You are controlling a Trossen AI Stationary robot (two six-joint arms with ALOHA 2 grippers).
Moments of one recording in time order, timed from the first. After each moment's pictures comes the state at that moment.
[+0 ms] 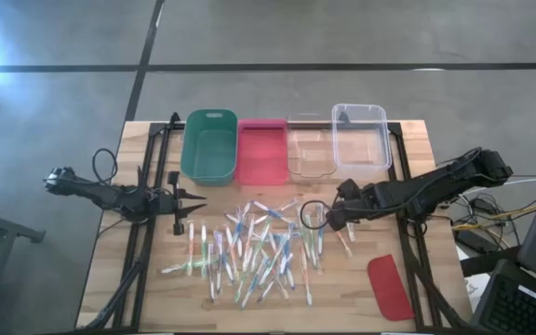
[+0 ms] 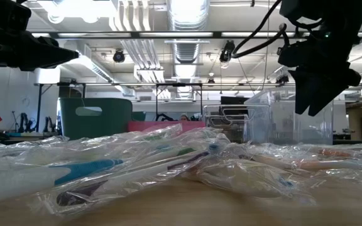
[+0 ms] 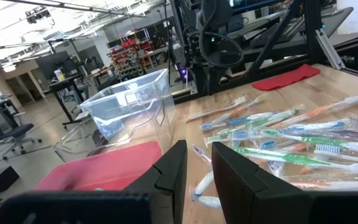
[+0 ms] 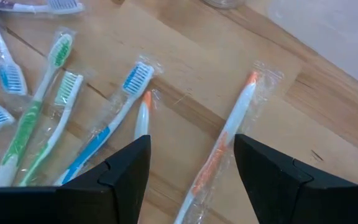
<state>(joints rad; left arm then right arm) -0.31 0.16 0.03 0.07 -0.42 0.31 0.21 1.28 0.78 -0.85 0.35 1.19</state>
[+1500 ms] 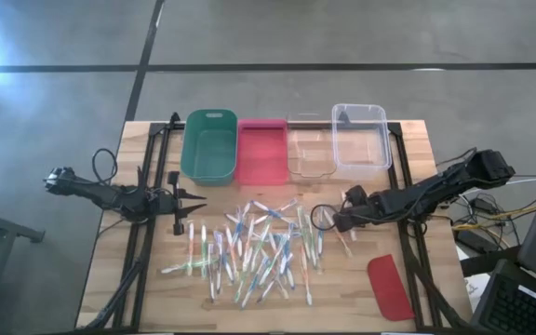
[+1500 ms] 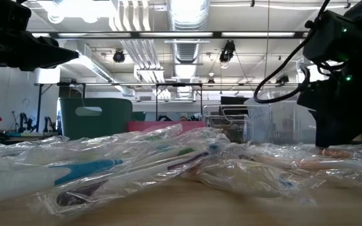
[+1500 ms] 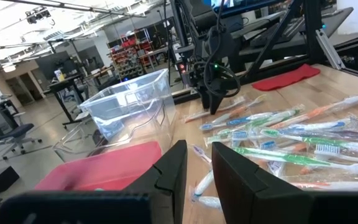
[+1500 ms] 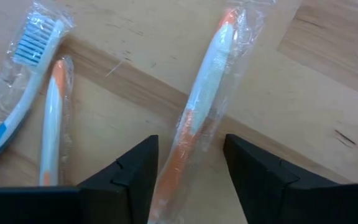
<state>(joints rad) -0.31 0.16 0.03 0.07 -0.42 0.31 0.21 1.28 0.44 -0.54 0.36 1.30</state>
